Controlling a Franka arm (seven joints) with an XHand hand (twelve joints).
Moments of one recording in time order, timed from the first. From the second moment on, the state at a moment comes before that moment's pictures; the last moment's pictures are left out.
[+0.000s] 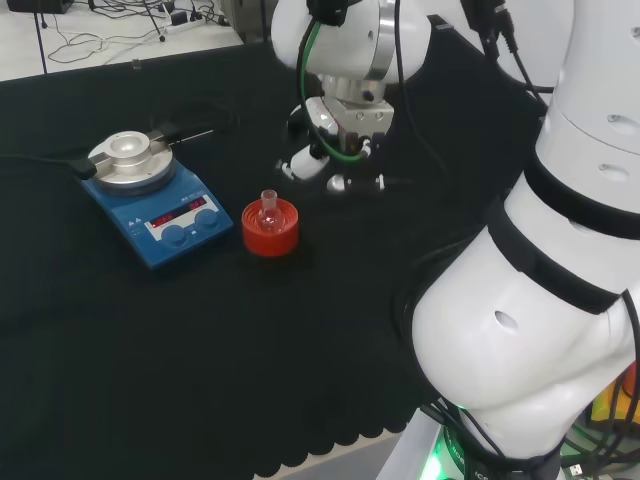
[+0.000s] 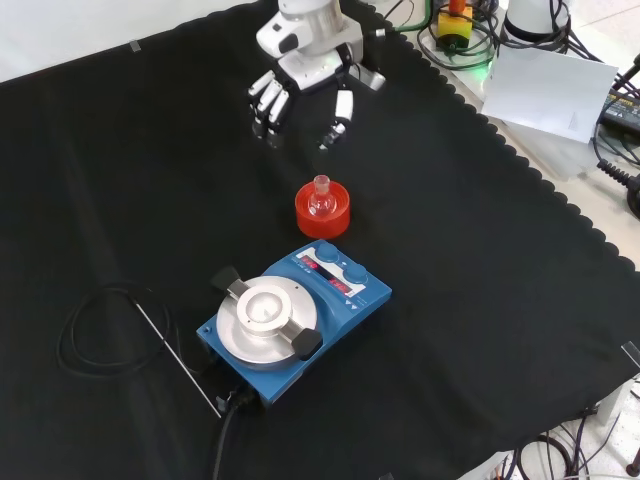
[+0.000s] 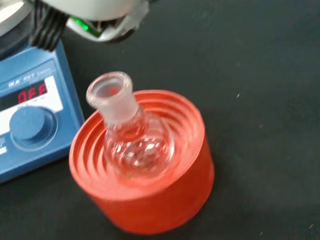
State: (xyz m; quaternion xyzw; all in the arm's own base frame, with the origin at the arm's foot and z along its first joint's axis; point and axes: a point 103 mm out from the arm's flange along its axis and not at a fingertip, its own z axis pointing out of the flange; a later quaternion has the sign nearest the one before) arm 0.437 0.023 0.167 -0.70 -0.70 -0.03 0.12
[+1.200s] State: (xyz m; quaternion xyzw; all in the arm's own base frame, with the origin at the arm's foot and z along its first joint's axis) arm 0.419 0.064 0.110 -0.69 -0.71 -0.08 0.11
